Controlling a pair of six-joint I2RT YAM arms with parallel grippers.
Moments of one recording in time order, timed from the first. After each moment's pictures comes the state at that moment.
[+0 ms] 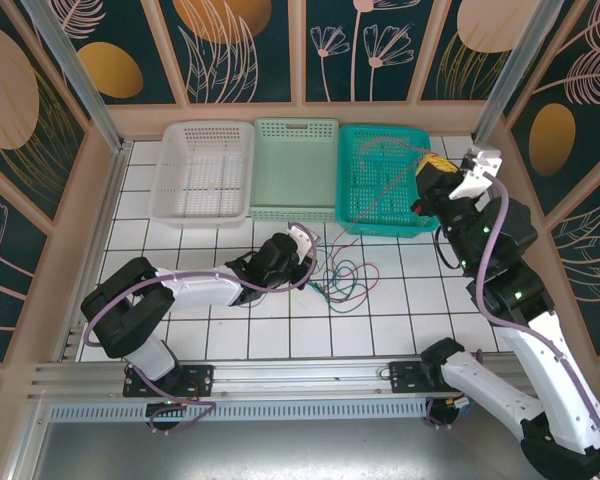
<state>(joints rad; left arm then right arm) -0.90 1.62 0.75 0.25 -0.01 -0.25 0.52 0.75 1.15 -0.32 0.23 0.26</state>
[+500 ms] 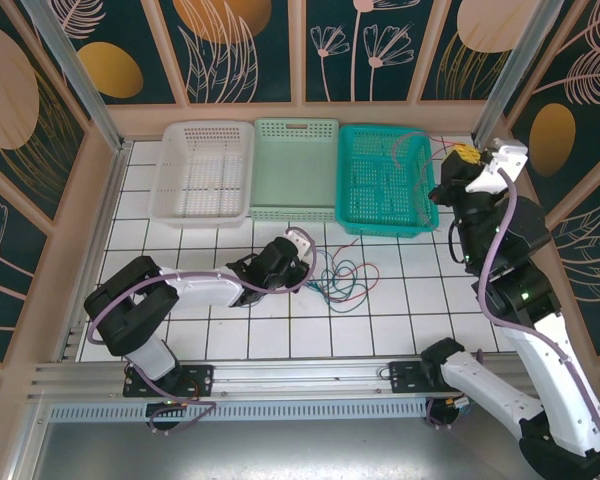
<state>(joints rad) -0.90 1.64 0.73 0.18 -0.10 -0.24 0.50 0.76 1.20 -0.29 0.43 0.13</state>
